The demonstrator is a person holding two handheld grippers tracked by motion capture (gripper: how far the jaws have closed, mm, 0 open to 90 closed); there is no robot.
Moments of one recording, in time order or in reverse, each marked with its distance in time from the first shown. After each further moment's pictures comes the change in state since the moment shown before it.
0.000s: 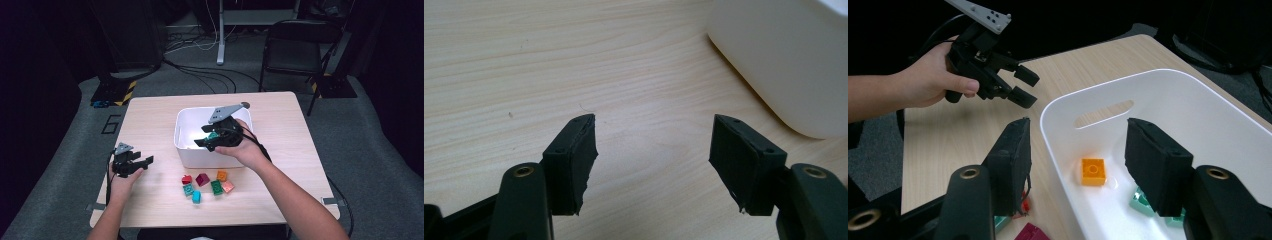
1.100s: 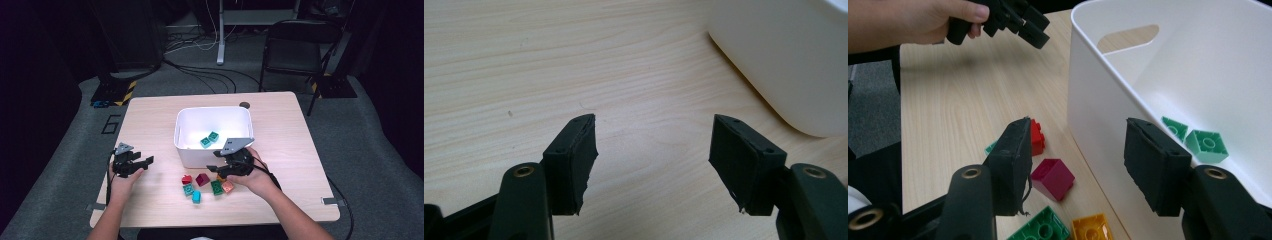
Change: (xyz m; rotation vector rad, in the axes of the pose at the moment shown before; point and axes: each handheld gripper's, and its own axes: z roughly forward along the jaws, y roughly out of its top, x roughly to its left) left arm -0.001 0.000 0.000 0.004 0.001 0.003; right arm 0.031 -0.081 -0.001 0.033 -0.042 -0.011
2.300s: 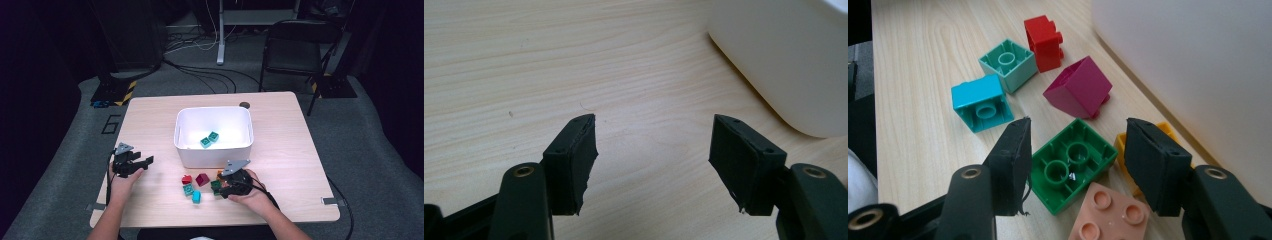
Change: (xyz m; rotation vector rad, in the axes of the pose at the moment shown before) left arm 0.000 0.000 -0.001 -0.002 0.003 0.000; right arm 0.015 -0.078 0.042 0.120 0.034 0.099
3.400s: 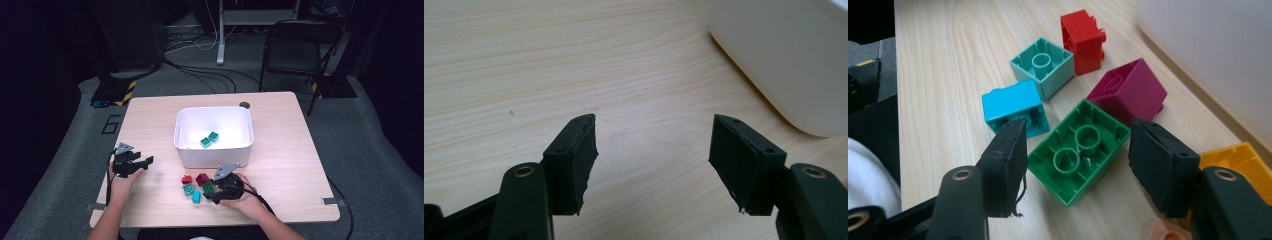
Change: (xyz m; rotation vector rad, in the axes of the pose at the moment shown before) left arm 0.000 0.000 0.001 0.004 0.002 0.001; right arm 0.016 0.005 0.022 0.011 0.057 -0.005
